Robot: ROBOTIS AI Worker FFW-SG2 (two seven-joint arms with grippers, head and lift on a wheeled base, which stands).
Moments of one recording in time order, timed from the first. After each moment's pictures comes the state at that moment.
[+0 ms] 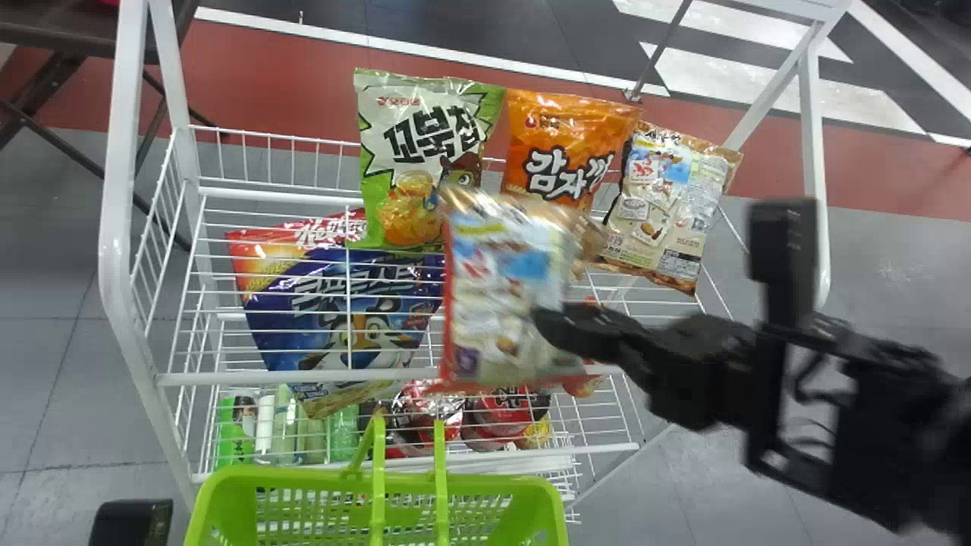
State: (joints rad) left arm 0.62 0.03 -0.12 -2.33 0.38 1.36 -1.15; right arm 0.44 -0.31 -0.57 -2.75 -0.64 1.49 0.42
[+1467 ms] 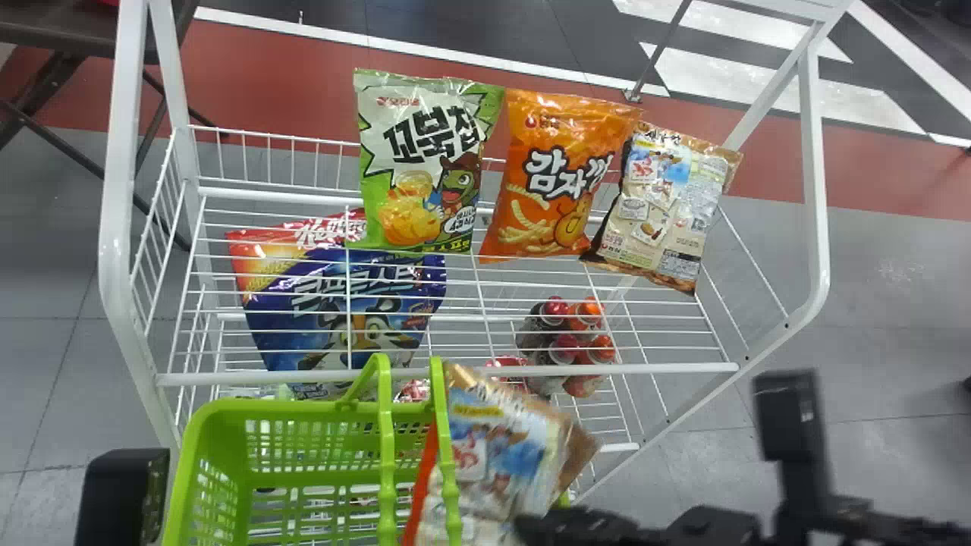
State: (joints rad) left arm 0.61 0.00 -0.14 -2.41 0.32 1.27 -1.13; right arm 0.74 -0.23 -0.52 -2.78 -0.84 1.56 0.32
